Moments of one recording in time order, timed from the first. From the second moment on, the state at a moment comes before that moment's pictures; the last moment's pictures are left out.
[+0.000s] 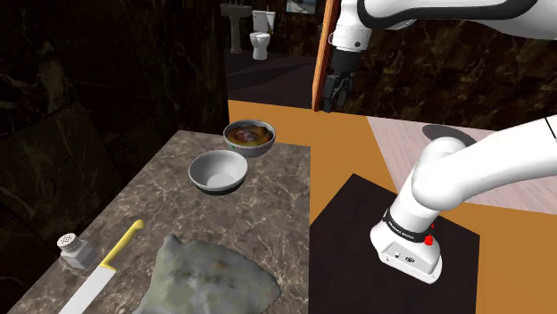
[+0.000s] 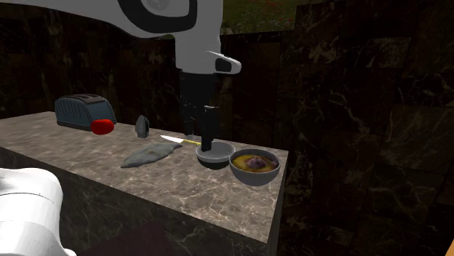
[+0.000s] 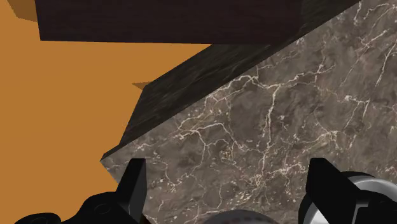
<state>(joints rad) 0.02 -0.74 -0.05 -2.42 0.06 1.65 -0.02</state>
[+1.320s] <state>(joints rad) 0.12 -0.21 0.08 -2.35 0.29 2.18 0.17</state>
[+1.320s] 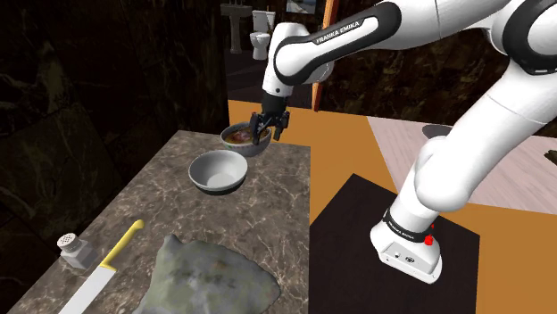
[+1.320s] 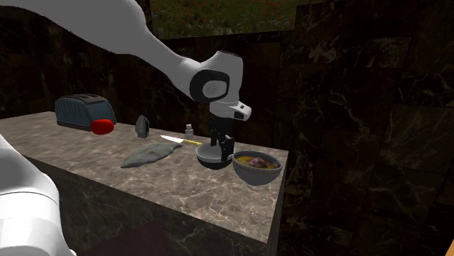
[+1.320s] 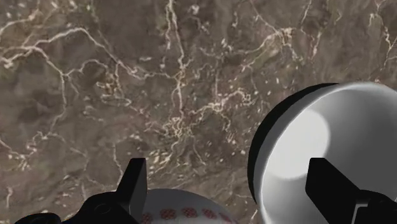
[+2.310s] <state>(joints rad) 0.17 0.06 0.14 -2.23 0.36 2.41 0.21</state>
